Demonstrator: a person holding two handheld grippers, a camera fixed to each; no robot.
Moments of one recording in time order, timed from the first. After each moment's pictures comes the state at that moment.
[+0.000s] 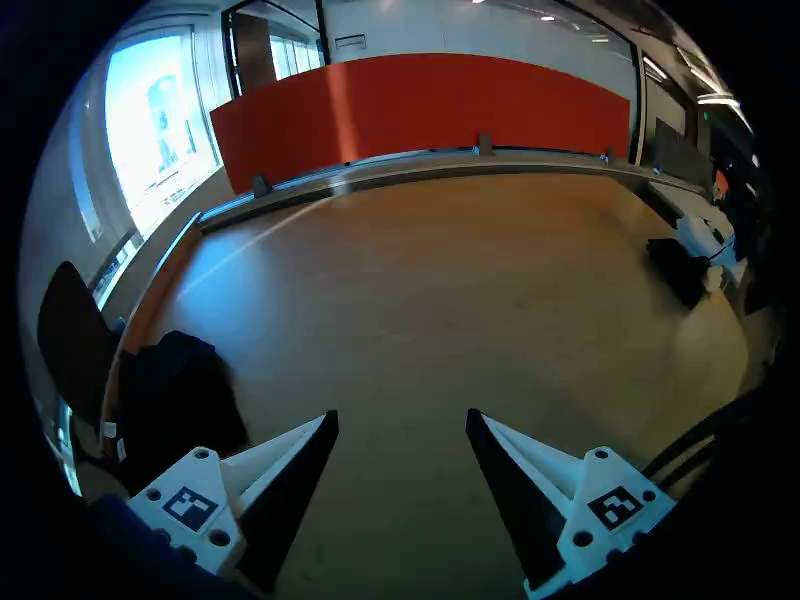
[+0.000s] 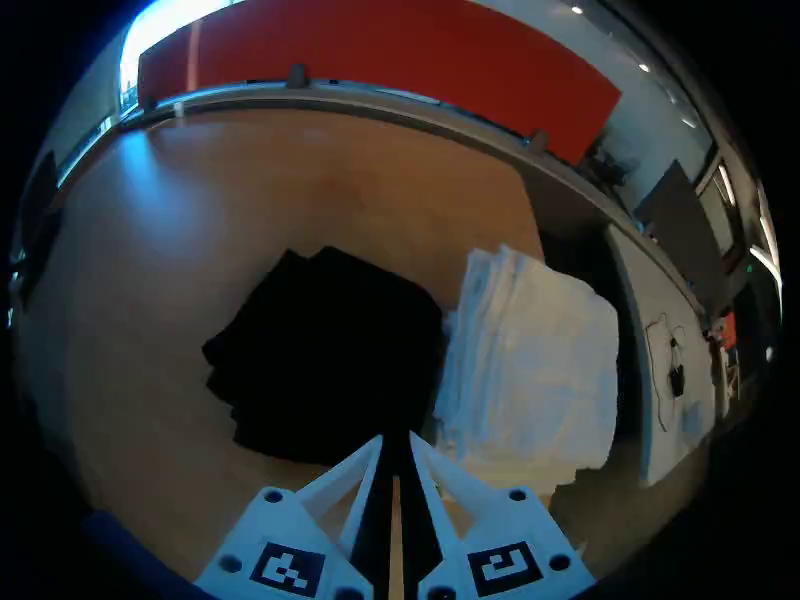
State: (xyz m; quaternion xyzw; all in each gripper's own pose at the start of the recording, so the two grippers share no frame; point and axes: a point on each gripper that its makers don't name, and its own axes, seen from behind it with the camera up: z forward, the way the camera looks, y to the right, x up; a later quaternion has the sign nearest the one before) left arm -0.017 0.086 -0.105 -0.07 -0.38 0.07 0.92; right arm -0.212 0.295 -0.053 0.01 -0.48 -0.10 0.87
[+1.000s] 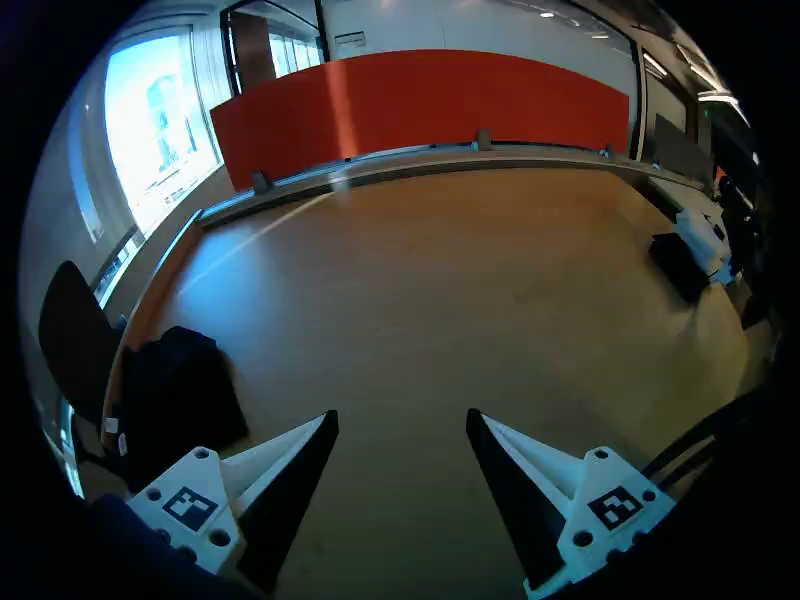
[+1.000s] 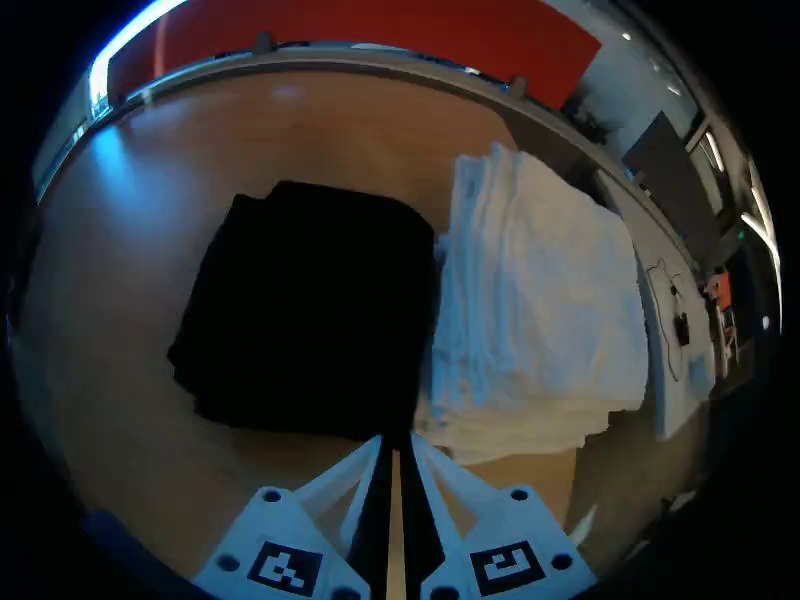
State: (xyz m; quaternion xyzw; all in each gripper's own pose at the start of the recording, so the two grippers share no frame) left arm -0.018 0.088 -0.113 -0.06 -0.38 0.08 0.92; right arm -0.260 0.311 -0.080 -0.03 -0.53 -0.07 0.85
